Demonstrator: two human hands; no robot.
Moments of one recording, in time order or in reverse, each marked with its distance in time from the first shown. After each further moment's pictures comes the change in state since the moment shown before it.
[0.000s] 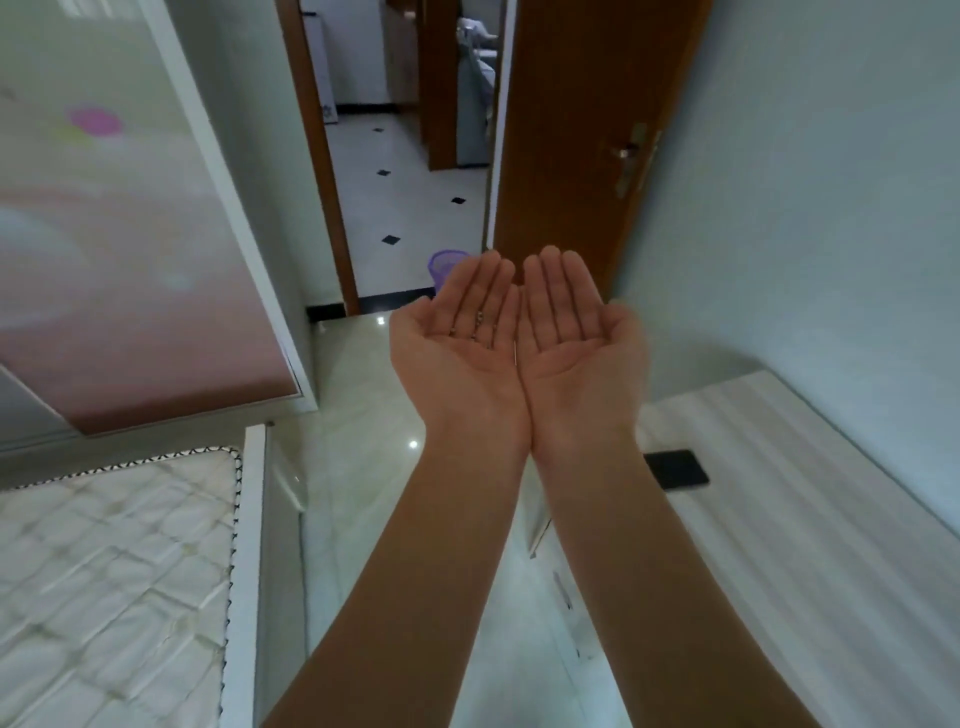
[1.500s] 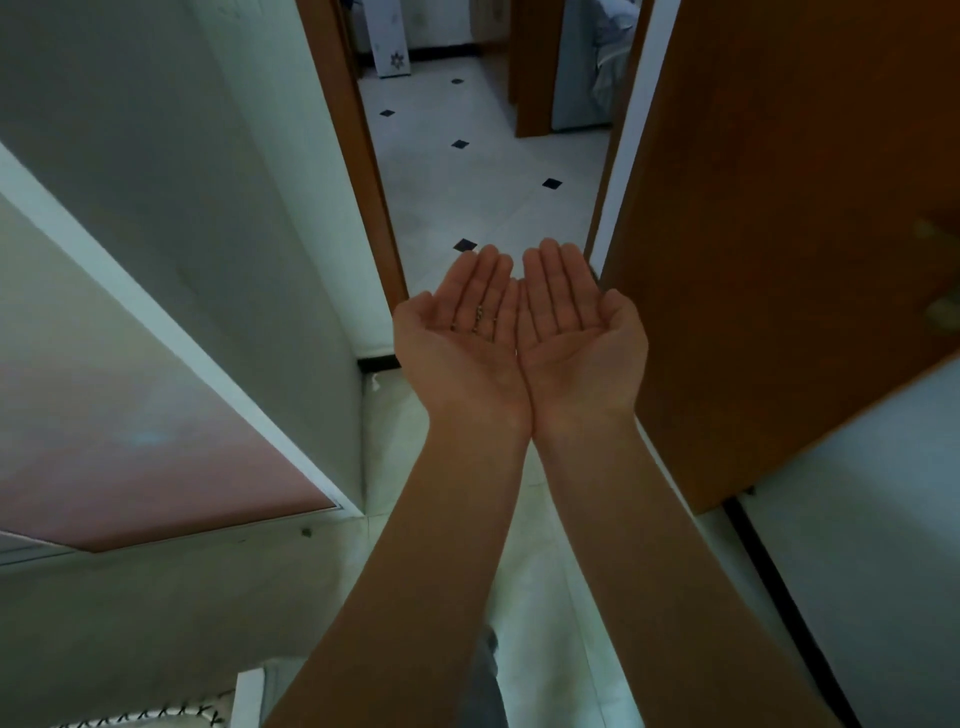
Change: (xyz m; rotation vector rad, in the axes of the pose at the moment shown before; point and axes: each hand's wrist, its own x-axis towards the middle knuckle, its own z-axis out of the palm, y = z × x) left_hand 0.737 0.052 0.092 0.049 0.160 0.120; right_hand 0.708 0.221 0.137 0.042 0.039 0.247
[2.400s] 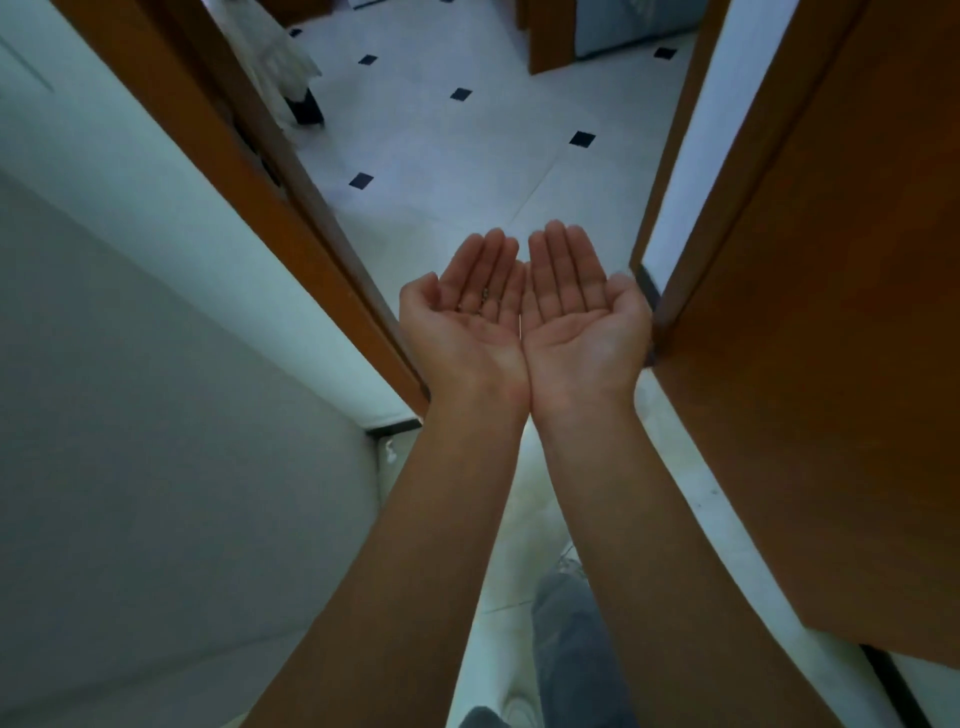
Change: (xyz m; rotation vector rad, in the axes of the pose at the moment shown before) left_hand 0.512 -0.050 0.143 0.106 0.116 -0.065; right_hand 0.528 0.020 0.084 0.155 0.159 0.013
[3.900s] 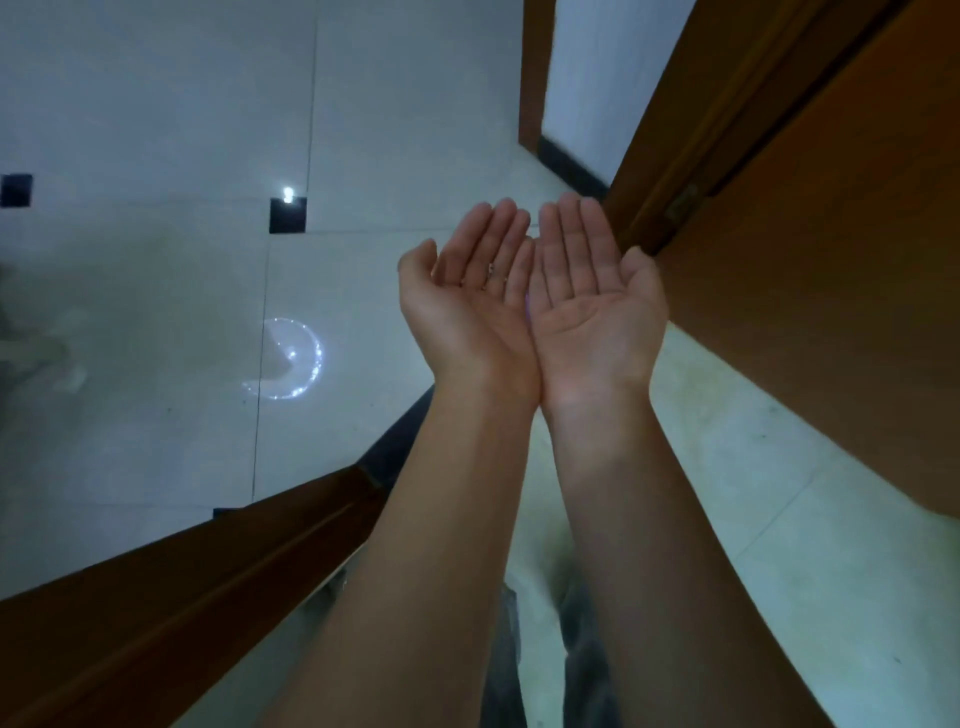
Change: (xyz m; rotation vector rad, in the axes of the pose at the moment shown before) left_hand 0.533 -0.231 -0.062 0.400 0.019 -0.514; right_hand 0.522 0.018 -0.198 0.181 0.390 -0.407
